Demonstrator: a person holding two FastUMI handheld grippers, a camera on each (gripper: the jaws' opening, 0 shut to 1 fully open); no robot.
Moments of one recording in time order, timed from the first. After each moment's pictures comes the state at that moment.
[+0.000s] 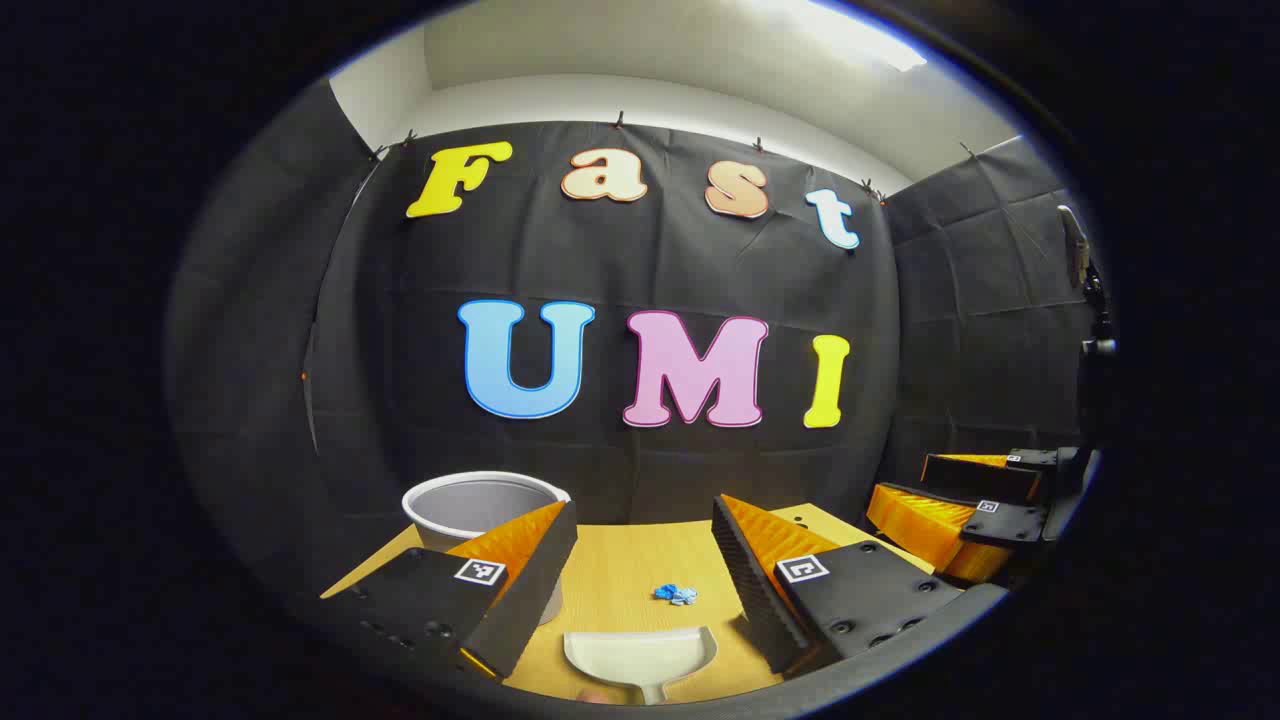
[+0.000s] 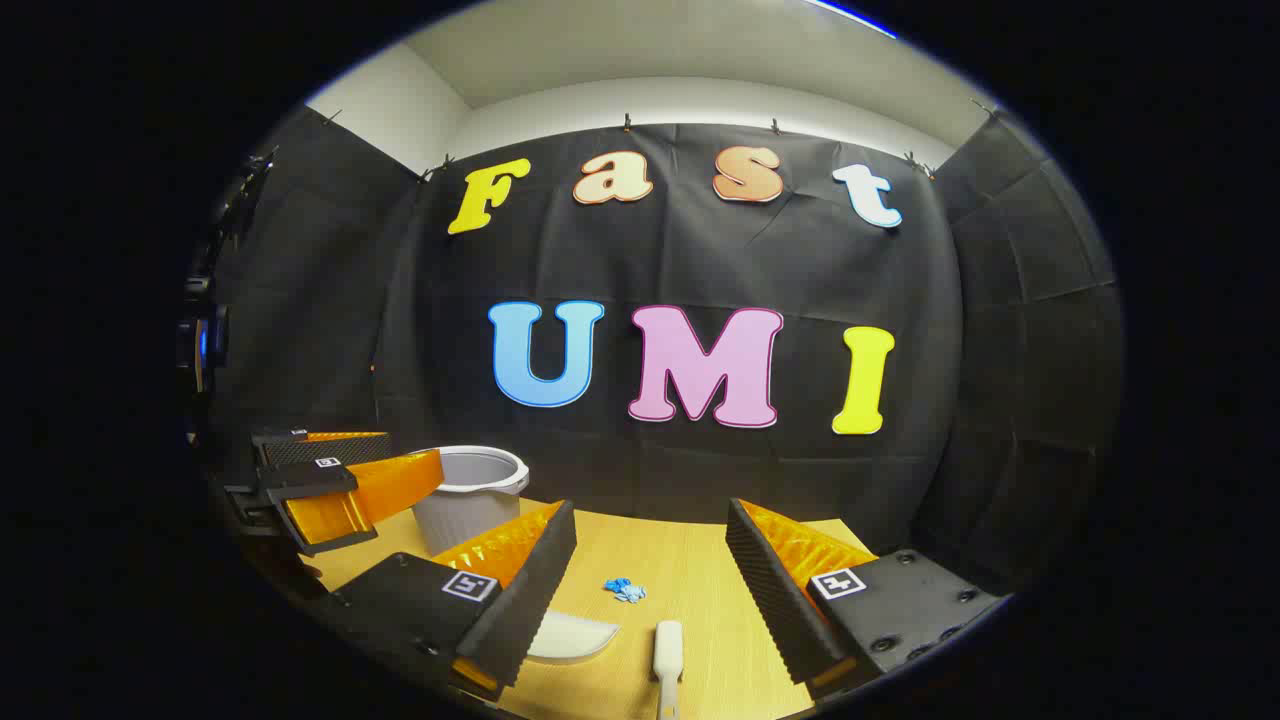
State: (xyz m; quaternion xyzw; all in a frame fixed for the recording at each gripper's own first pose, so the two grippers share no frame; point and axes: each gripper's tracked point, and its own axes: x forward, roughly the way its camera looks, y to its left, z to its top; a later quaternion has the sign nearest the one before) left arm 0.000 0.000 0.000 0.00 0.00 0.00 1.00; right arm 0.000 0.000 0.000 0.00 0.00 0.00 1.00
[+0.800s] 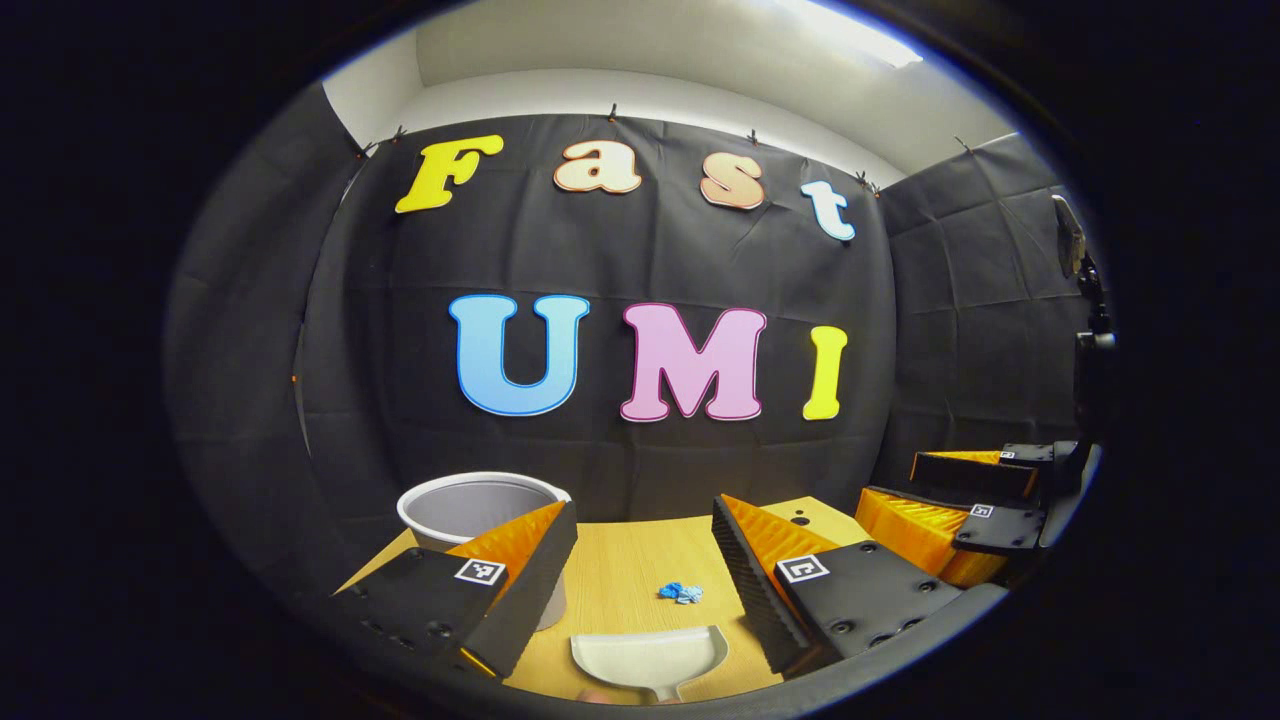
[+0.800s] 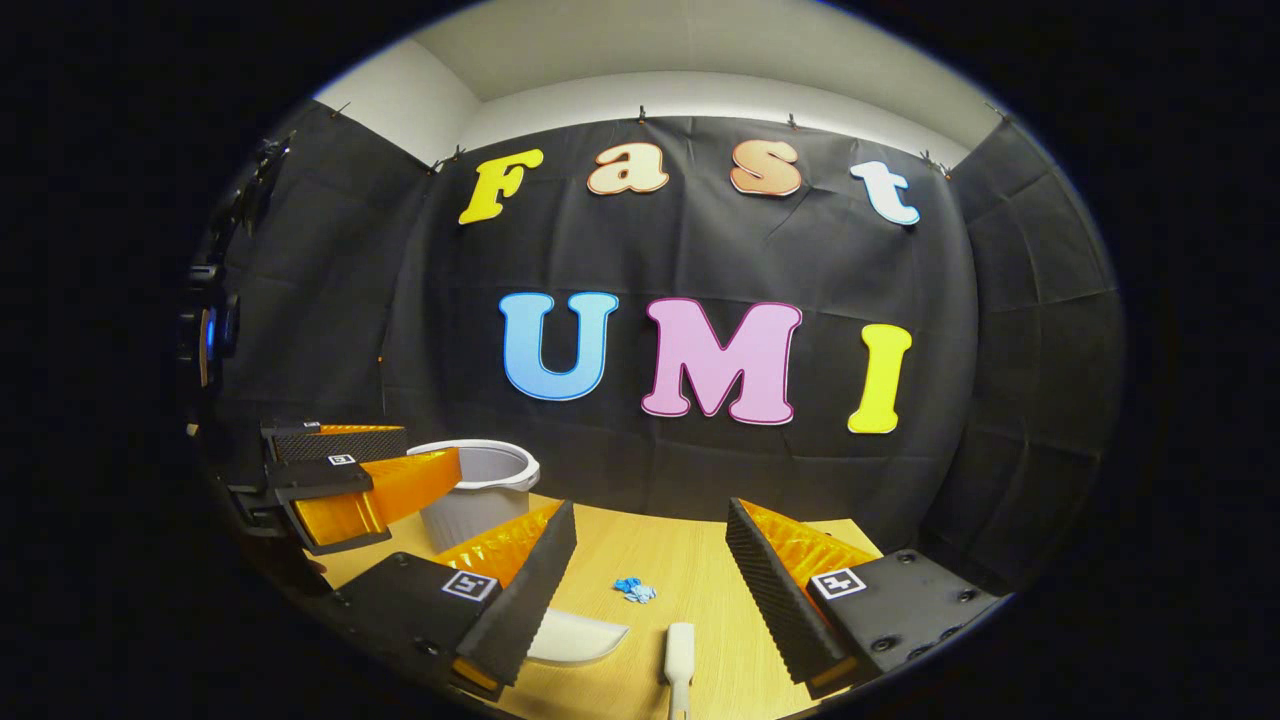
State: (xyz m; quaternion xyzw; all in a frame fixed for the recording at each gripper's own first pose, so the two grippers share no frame) left arm 0.015 0.005 -0.002 0.01 0.01 -0.02 1.00; right arm 0.014 0.014 -0.005 -0.01 0.01 0.01 1.00
